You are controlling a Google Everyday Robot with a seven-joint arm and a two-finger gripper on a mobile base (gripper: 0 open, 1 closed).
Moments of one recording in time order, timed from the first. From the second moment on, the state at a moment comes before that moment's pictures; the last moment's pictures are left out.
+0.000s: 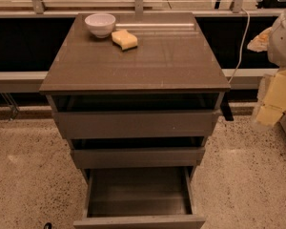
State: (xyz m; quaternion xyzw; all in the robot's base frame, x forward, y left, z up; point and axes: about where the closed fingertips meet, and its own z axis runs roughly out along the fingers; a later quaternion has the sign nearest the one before) arm 0.438 -0.217 0.976 -0.60 0.78 -0.03 0.16
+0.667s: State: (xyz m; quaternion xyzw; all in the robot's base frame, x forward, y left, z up) arm 0.459 -0.201 0.971 -0.61 0.77 -0.01 0.18
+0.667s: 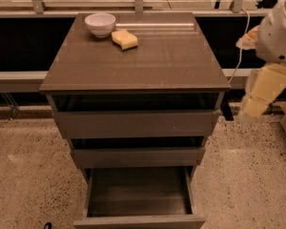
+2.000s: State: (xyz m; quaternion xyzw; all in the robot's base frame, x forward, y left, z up) arm 0.739 -0.057 0.998 -0.52 0.74 0.12 0.42
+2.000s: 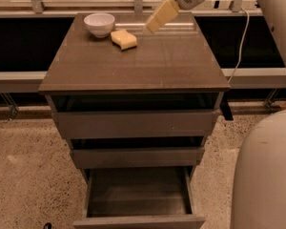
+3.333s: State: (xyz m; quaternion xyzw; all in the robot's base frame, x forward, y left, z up) arm 0.830 0.002 0.899 -0.45 0.77 0.13 0.44
